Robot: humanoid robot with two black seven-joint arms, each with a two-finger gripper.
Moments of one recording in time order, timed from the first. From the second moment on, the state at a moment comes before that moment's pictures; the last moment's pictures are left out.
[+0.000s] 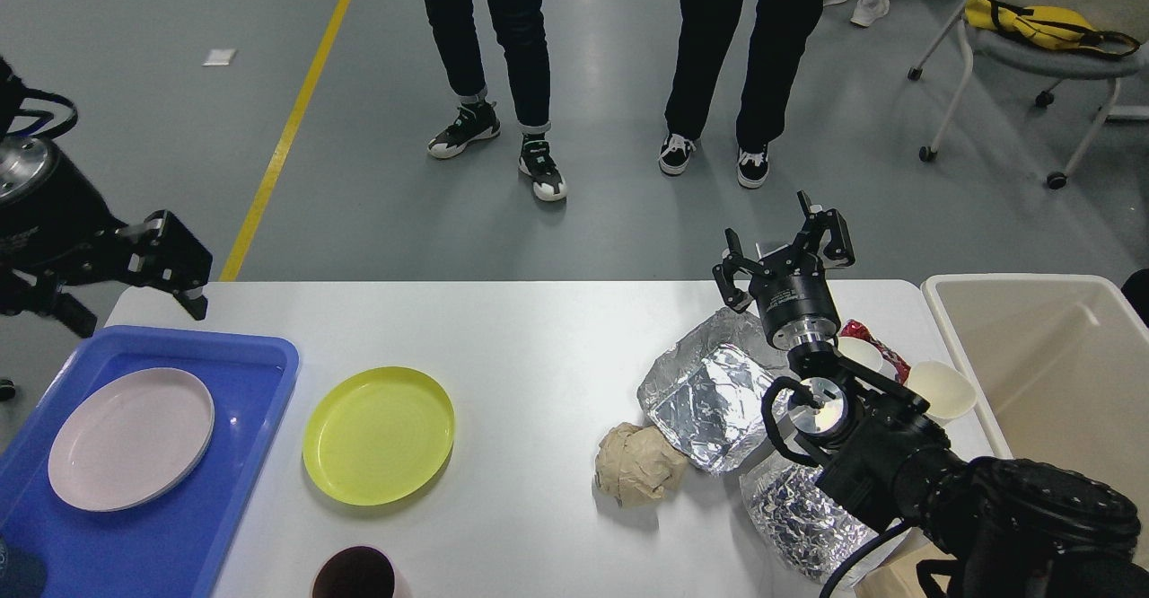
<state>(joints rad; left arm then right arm) -2.24 0.46 1.53 -1.24 0.15 -0.96 -0.11 0.78 0.08 0.30 0.20 0.48 0.49 0.61</state>
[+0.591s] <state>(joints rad) -1.91 0.19 1.37 -1.37 0.12 -0.93 -0.06 0.78 0.08 0.30 0.20 0.48 0.49 0.61</state>
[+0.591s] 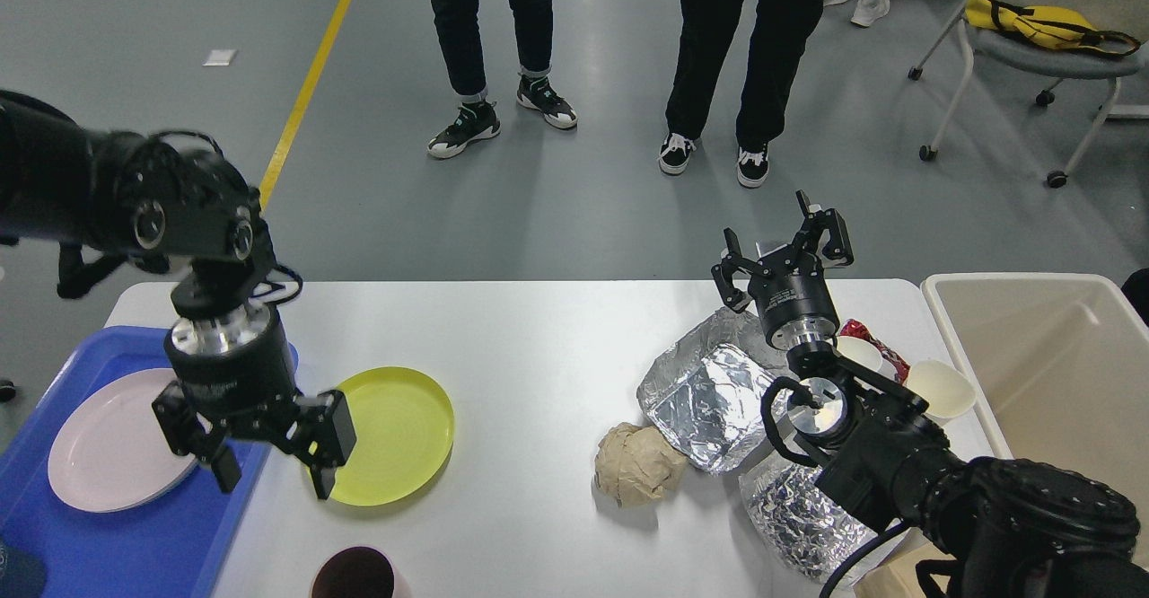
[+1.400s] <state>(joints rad) -1.67 0.13 1.32 -1.47 0.01 -0.51 0.19 0.78 0.08 0.30 0.20 0.48 0.49 0.61</state>
